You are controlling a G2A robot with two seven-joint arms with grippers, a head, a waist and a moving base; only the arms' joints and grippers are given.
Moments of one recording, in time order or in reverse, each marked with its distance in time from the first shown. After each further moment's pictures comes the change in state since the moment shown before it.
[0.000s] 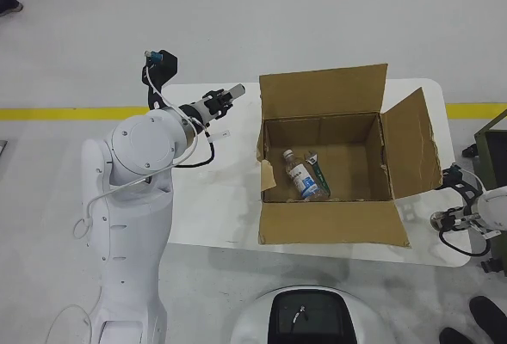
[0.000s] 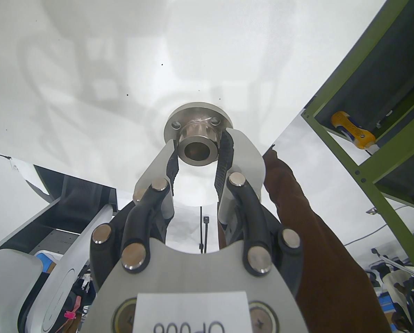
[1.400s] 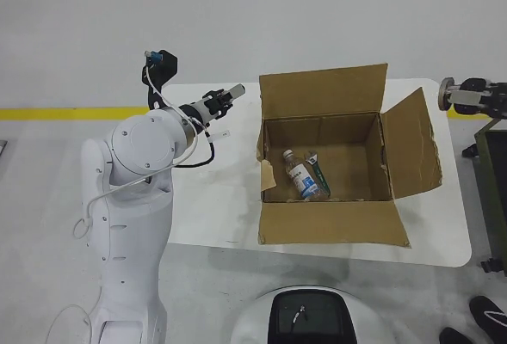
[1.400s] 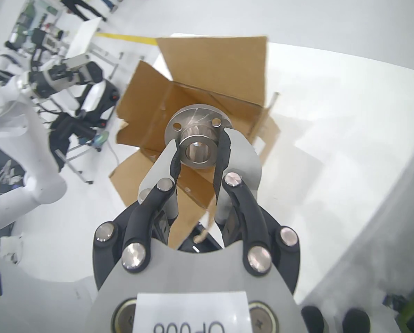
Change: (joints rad) left arm 0.000 0.000 0.000 0.000 0.000 0.000 0.000; right arm 0.304 0.025 0.263 -0.144 0.860 0.007 -0.155
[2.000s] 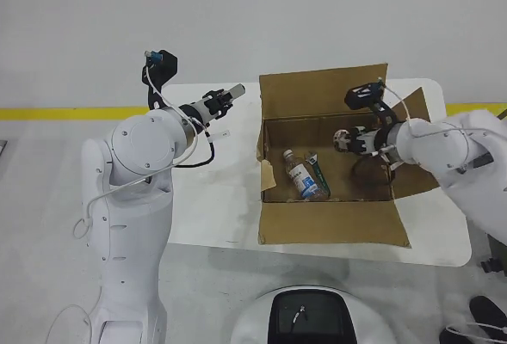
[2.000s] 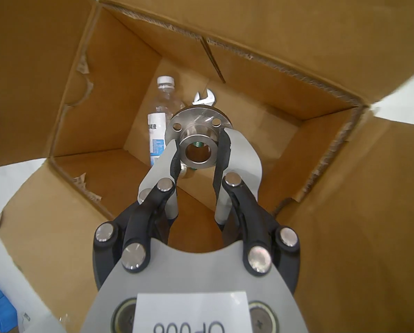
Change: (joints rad) left arm 0.000 0.000 0.000 0.000 0.000 0.000 0.000; right arm 0.312 -0.128 -0.851 0.167 -0.536 0.287 -0.235
